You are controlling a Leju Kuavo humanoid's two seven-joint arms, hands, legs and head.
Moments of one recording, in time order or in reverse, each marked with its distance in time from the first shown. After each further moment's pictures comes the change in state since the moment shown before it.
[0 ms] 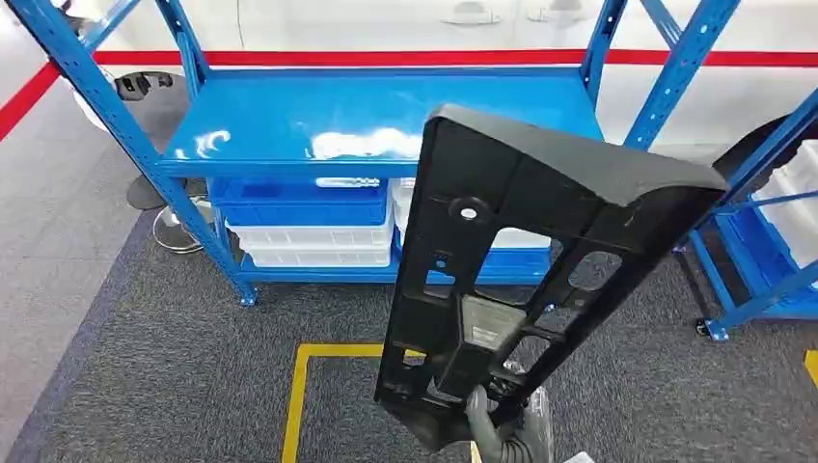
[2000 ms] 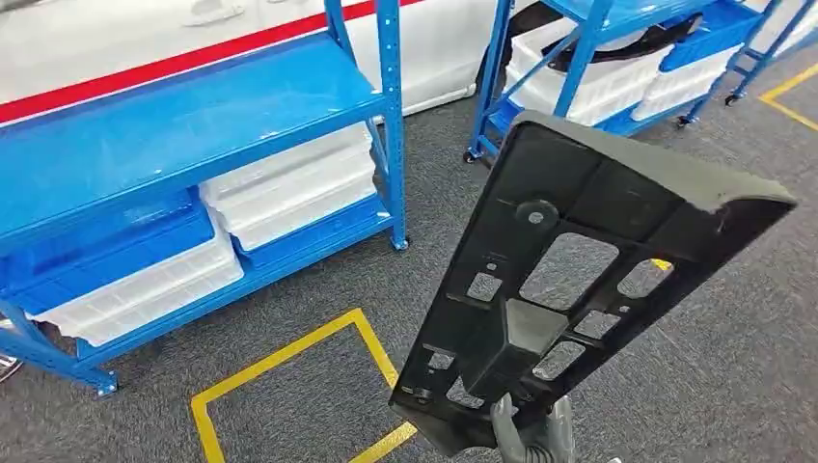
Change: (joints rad) left arm -0.008 -0.003 0.079 -0.012 -0.057 0.018 -0.034; right arm 0.059 0.060 -0.152 0.009 -0.032 0.150 -0.053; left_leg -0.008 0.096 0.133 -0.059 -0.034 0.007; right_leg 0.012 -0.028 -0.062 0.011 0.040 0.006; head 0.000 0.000
